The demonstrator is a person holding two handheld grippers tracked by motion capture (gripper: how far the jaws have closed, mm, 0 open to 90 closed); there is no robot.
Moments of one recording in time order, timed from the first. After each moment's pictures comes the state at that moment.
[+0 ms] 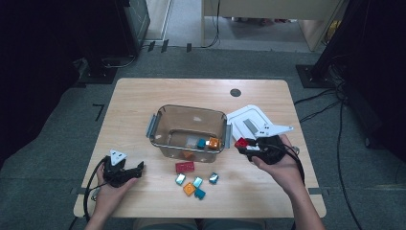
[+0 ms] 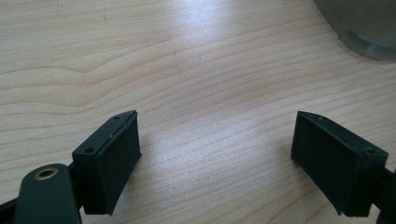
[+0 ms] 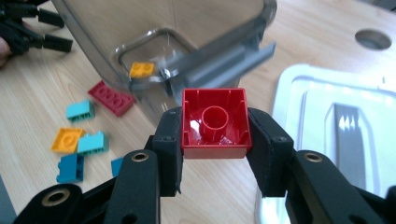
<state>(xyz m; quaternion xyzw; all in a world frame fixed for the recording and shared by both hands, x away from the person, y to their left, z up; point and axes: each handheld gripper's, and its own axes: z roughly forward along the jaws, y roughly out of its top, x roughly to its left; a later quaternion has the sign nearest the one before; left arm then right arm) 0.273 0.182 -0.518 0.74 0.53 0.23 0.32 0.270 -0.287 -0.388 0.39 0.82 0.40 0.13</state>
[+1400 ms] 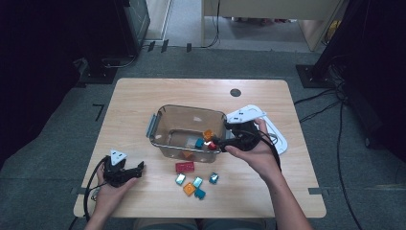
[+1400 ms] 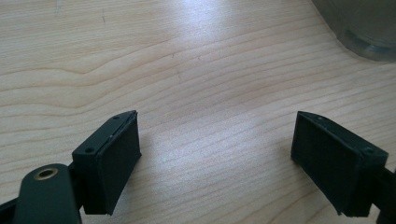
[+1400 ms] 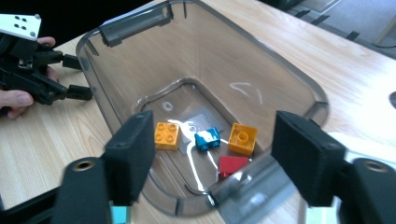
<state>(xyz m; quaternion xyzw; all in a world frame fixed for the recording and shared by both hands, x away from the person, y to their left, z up) 0.273 0.182 -0.518 0.75 0.53 0.23 0.33 0.296 -0.226 -0.365 0.37 0.81 0.43 0.14</state>
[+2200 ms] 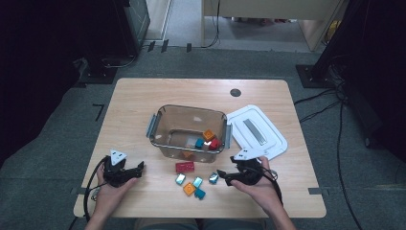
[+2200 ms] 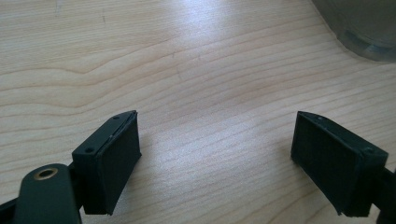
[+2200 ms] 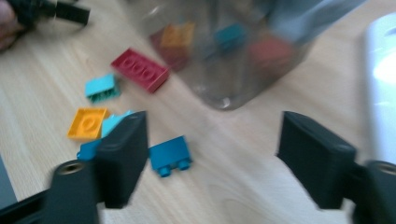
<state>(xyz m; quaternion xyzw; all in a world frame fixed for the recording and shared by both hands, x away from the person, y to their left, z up) 0.273 0.182 -0.518 0.75 0.53 0.23 0.32 0.242 -0.238 -0.466 0.40 0.82 0.40 0.10</state>
